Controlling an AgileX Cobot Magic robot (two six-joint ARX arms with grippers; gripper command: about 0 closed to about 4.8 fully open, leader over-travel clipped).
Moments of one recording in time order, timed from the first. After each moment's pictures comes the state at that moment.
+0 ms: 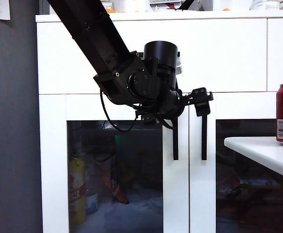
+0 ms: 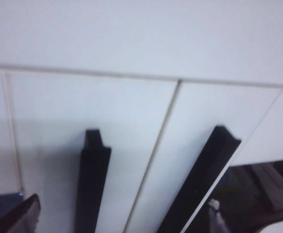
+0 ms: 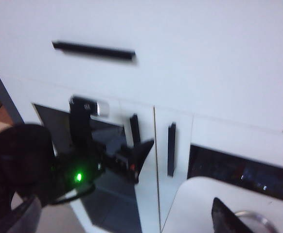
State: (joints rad) left arm -0.76 2.31 1.52 0.70 -0.36 -0.20; right arm 0.18 0.72 0.80 -0.27 -0.23 0.03
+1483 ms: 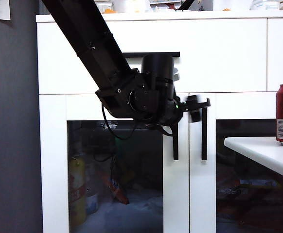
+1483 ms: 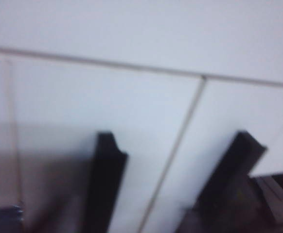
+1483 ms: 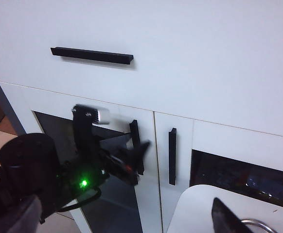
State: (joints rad) left arm -0.74 2.39 1.56 0.79 -0.34 -0.20; right arm 0.15 0.72 0.74 -0.16 -0.26 0.05
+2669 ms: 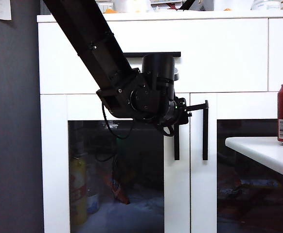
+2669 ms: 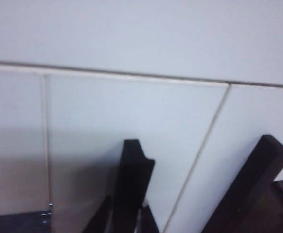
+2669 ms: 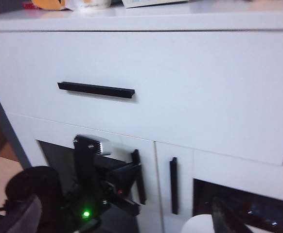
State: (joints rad) left arm -0.75 2.39 1.56 0.78 -0.37 -0.16; right arm 0.14 0.71 0.74 -0.07 -0.26 0.10
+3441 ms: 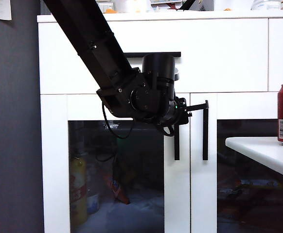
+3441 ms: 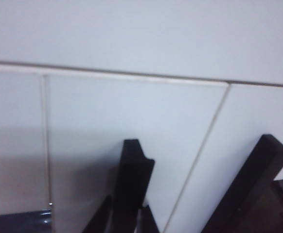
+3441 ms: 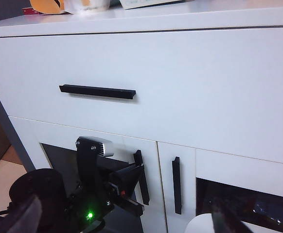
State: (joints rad) left arm -0.75 2.39 1.56 0.77 -0.38 -0.16; right arm 0.14 0.70 0.74 -0.07 -0.26 0.12
